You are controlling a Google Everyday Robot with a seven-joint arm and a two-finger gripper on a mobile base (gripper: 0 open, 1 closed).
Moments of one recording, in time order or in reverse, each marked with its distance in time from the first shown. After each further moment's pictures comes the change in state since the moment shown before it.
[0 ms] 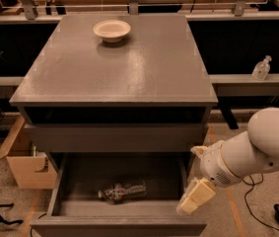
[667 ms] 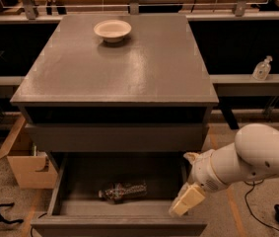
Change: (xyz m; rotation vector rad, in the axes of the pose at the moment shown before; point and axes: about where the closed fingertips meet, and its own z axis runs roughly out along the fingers) arm 0.013 -0.011 0.050 -0.010 -0.041 -0.002
